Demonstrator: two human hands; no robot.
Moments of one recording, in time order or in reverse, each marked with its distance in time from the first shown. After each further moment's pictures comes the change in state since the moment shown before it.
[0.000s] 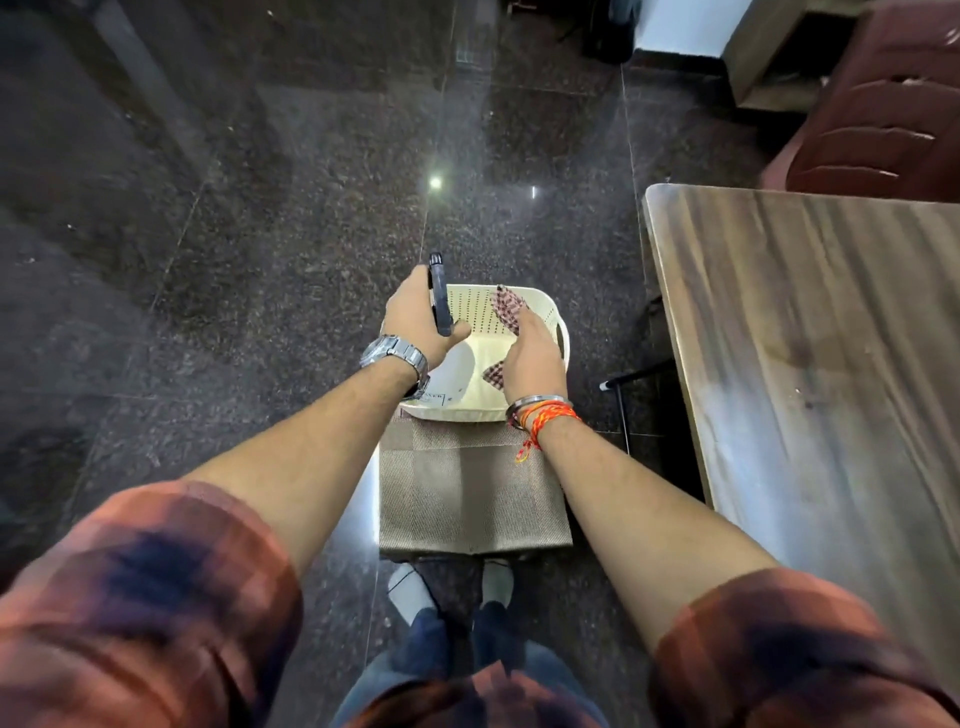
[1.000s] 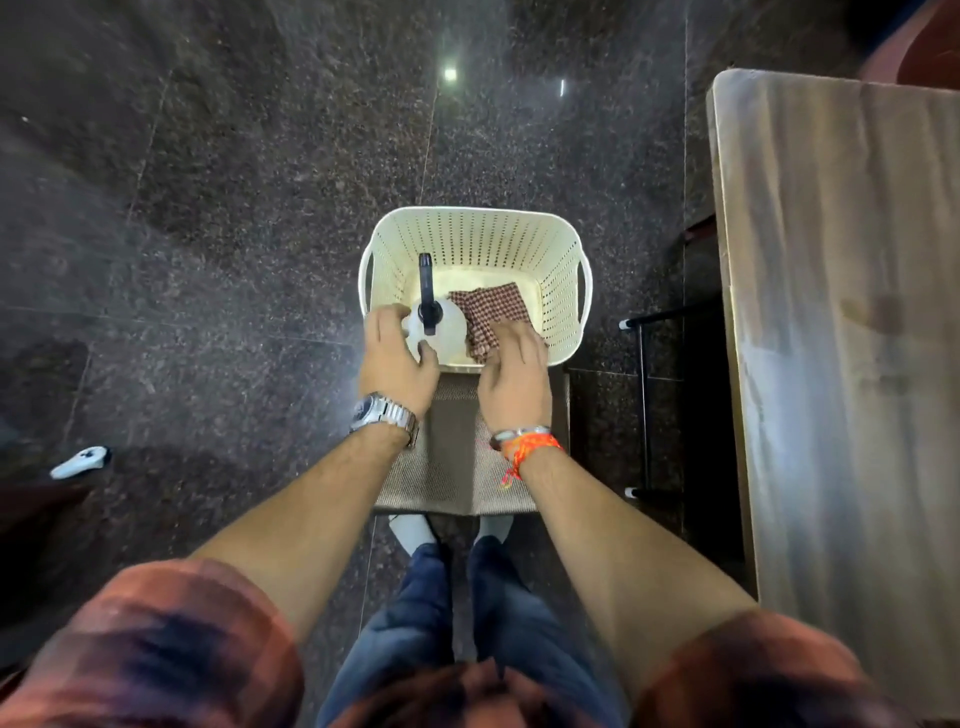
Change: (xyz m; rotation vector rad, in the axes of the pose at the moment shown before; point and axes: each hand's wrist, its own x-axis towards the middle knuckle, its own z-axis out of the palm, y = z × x) left_hand -0.047 -0.100 0.087 0.049 0.192 -0.086; right_hand -0.050 0.057 0.073 0.050 0.049 -0.148
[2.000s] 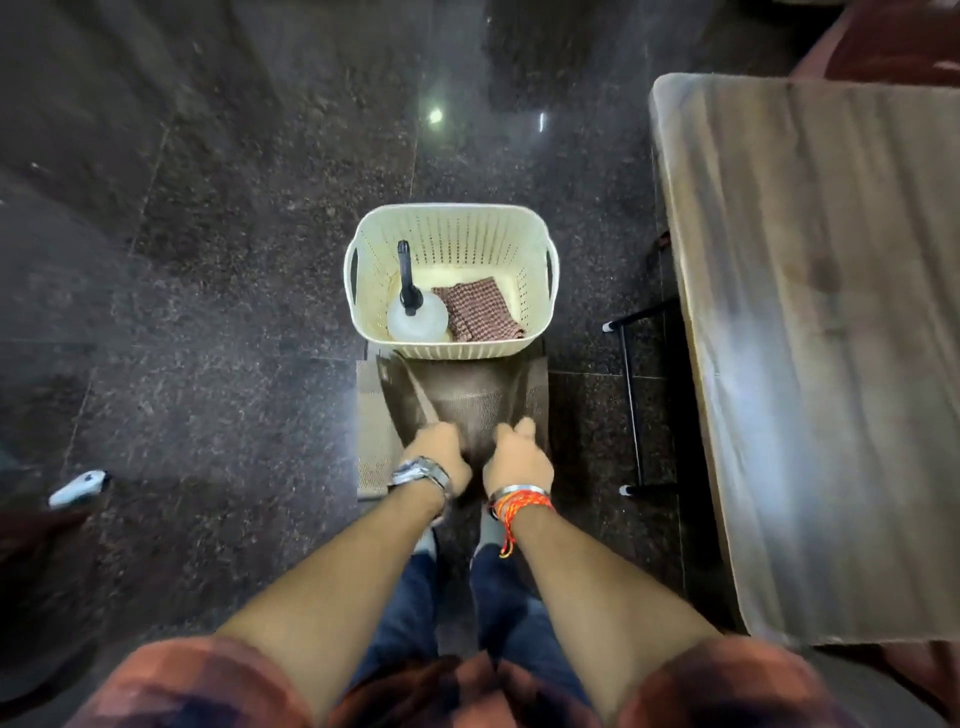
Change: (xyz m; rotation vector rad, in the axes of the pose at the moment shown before) left_hand -0.111 0.010 0.024 0.408 -0.690 -0.152; right_hand -0.108 0.021 -0.031 -0.420 -0.534 0.386
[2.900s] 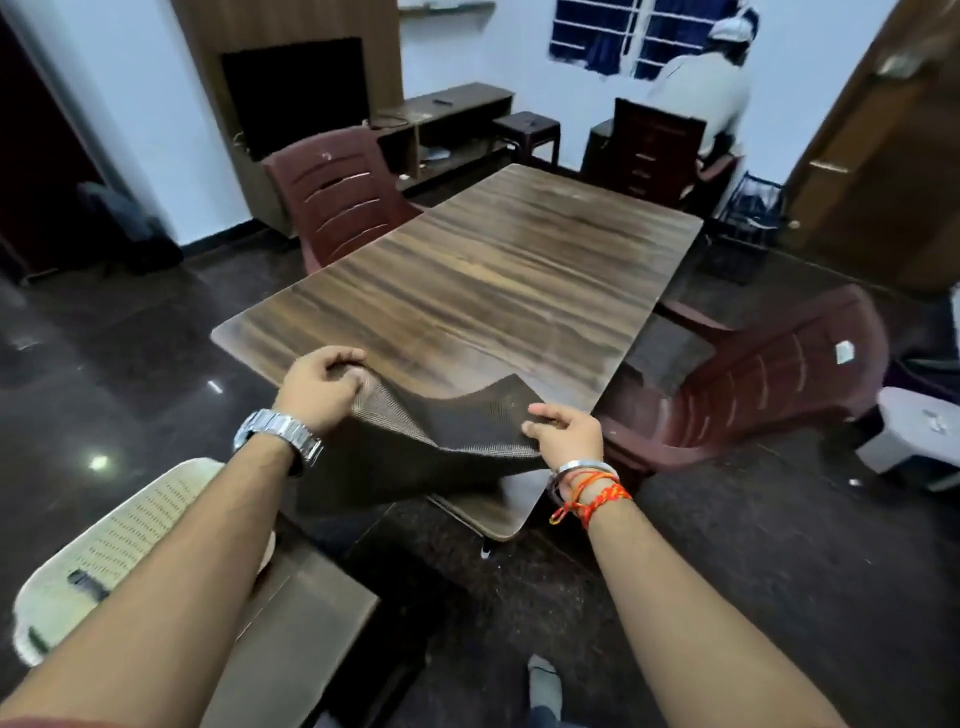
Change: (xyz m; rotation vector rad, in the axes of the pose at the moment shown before) left_hand -0.146 0.273 -0.107 -0.249 0.070 0.984; right_hand -0.216 0.233 -0.167 1.421 1.054 0.573
